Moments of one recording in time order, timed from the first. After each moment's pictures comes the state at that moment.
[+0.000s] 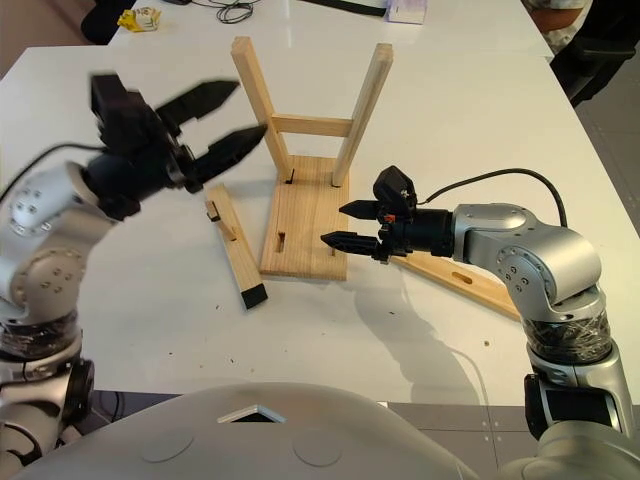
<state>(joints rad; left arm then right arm) -0.16 0.52 0.02 -0.54 -0.68 0.46 -0.64 -0.21 -0.73 0.03 -0.46 0.77 1.04 0.80</state>
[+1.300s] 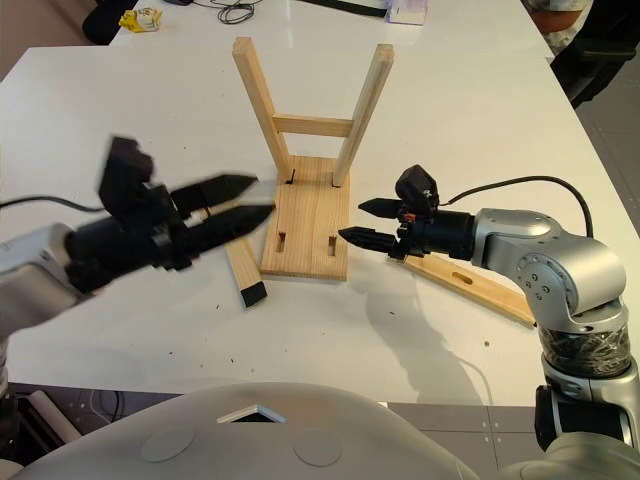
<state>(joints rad) -0.03 0.82 0.08 -0.84 -1.58 0.82 -0.08 -0.15 -0.78 -0.08 -0.44 0.78 1.04 0.79</state>
